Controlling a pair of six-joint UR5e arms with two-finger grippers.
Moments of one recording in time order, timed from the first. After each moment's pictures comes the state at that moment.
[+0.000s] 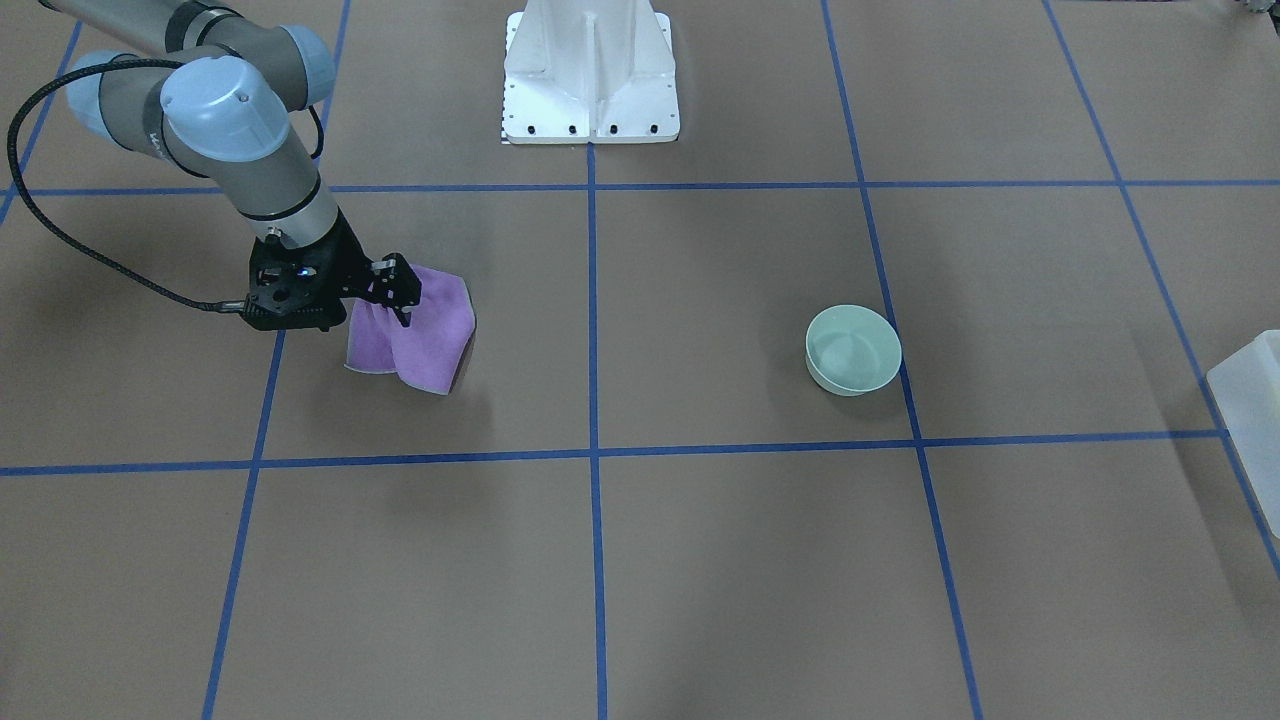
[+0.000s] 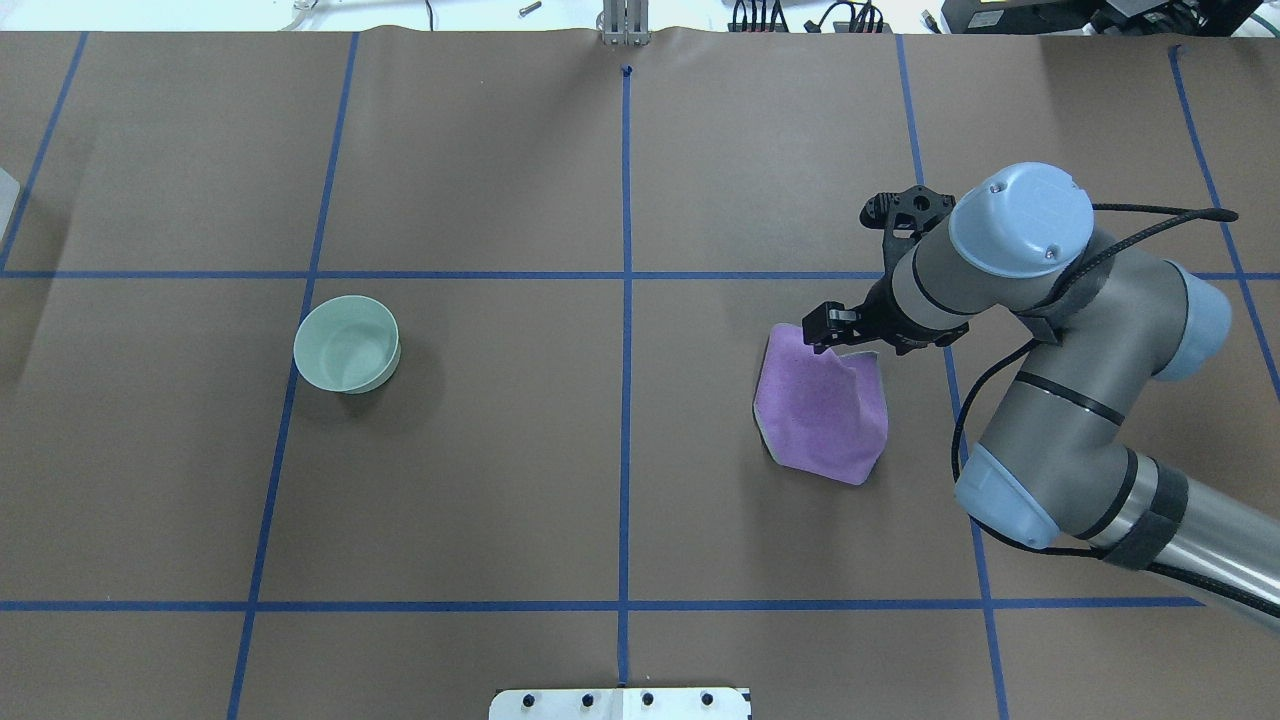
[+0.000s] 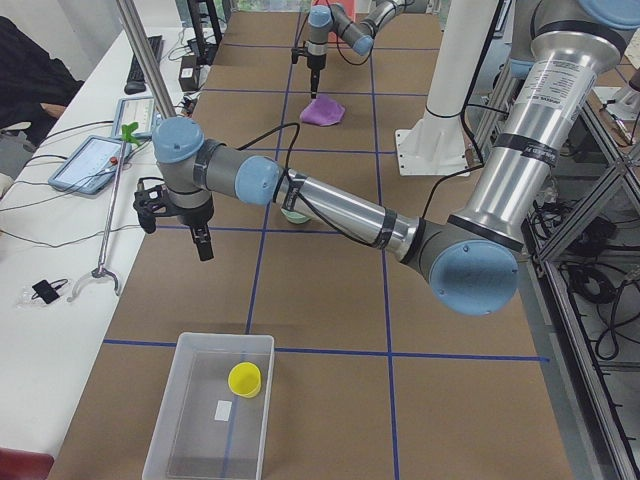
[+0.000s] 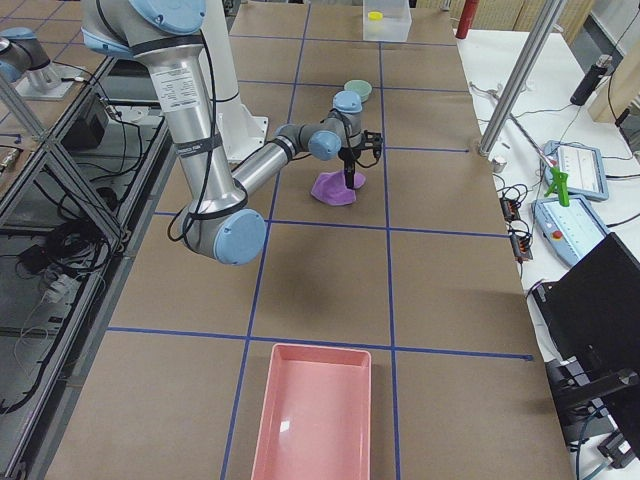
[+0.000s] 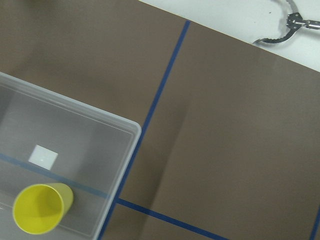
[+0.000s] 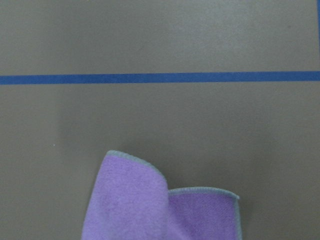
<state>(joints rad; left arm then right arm) -1.53 -1.94 -1.58 -1.49 -2.38 -0.66 0.68 -1.22 1.82 -1.40 1.97 1.11</state>
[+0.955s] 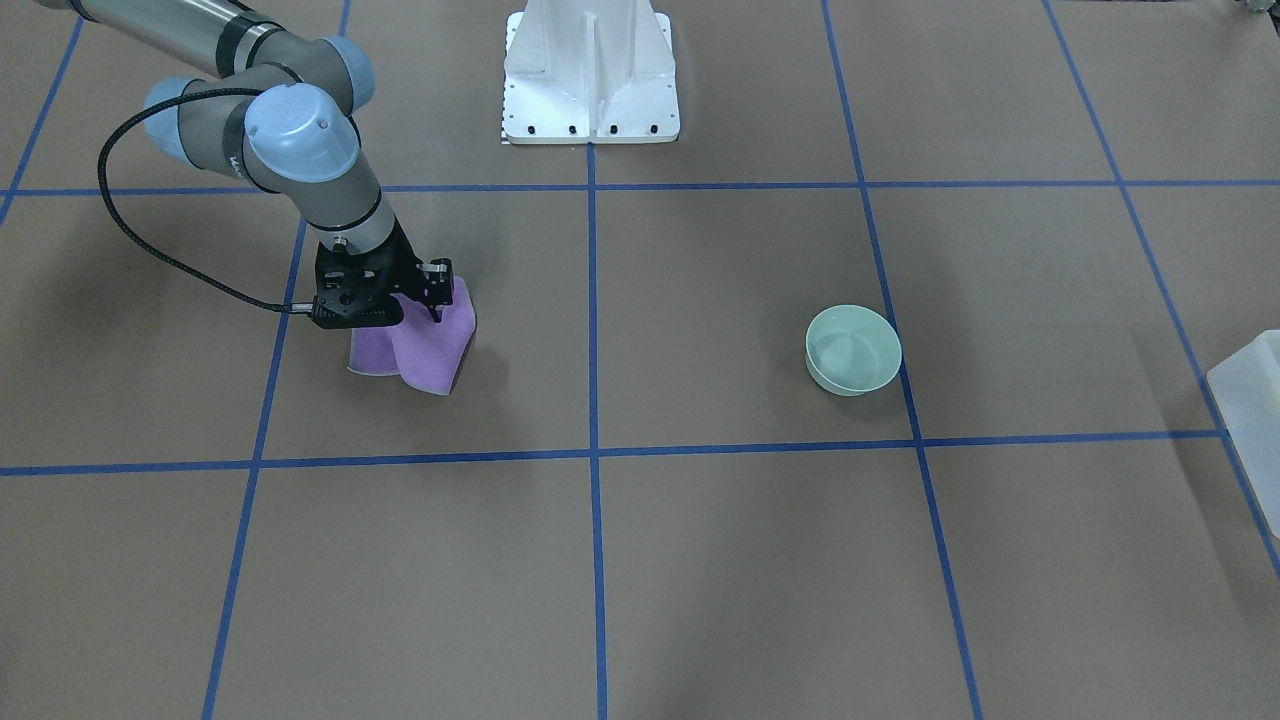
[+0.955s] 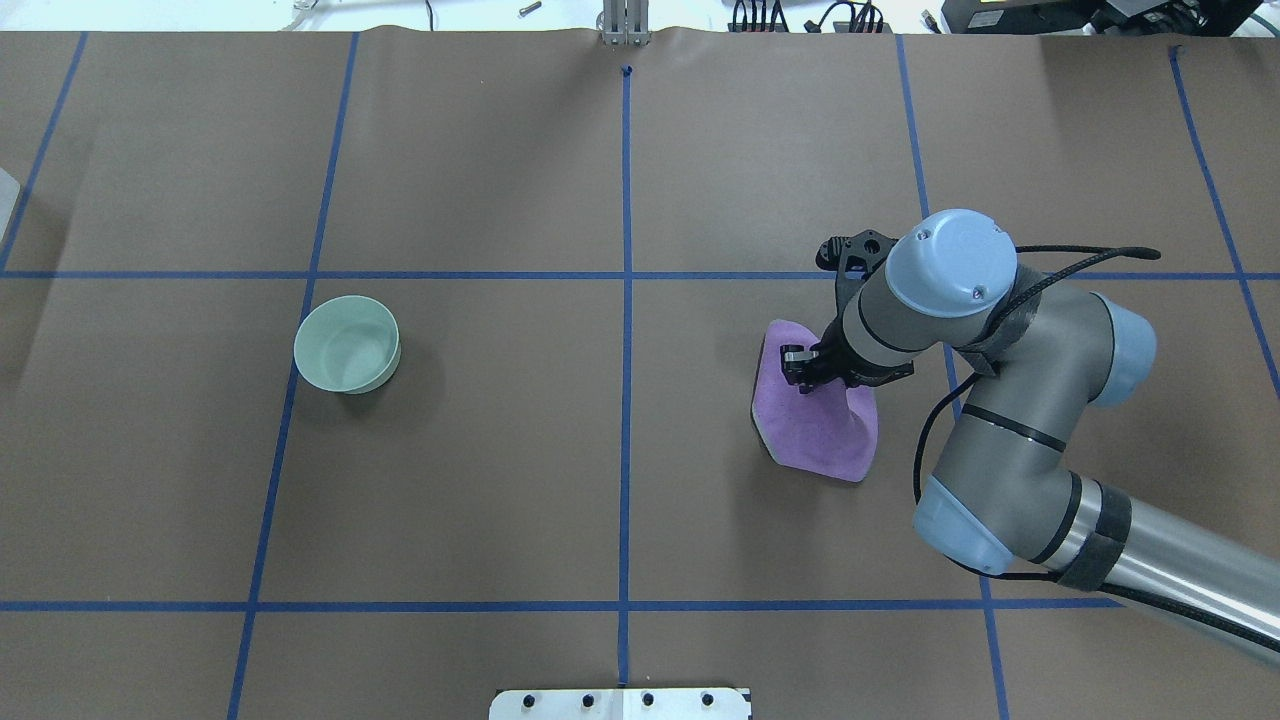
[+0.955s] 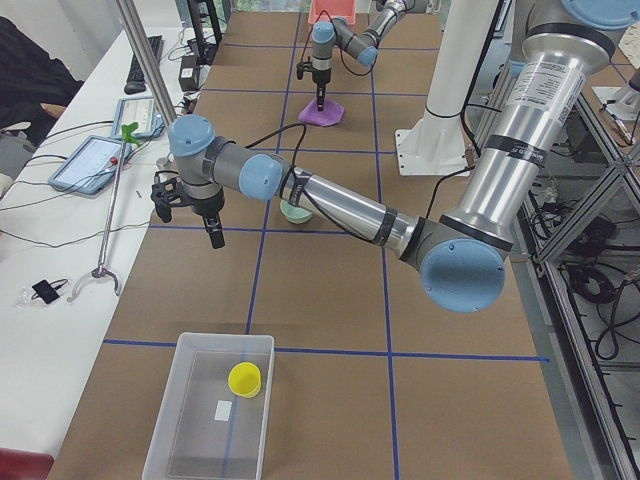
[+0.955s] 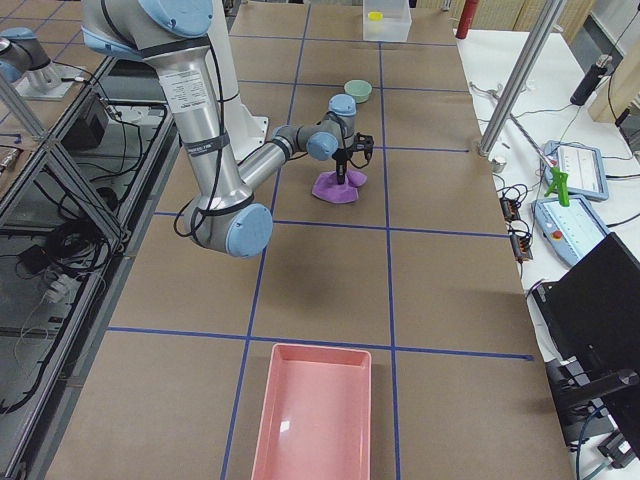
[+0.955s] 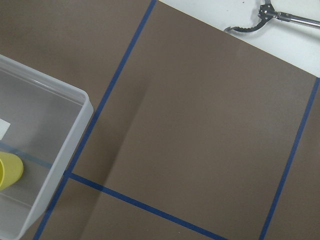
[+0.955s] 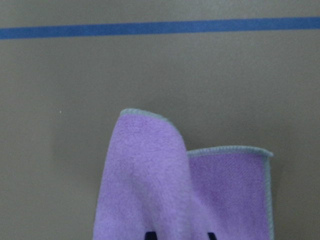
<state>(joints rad) -1.42 -1.94 -1.60 -1.56 -2.38 -0.80 0.63 -1.18 1.76 -1.39 1.97 1.15</state>
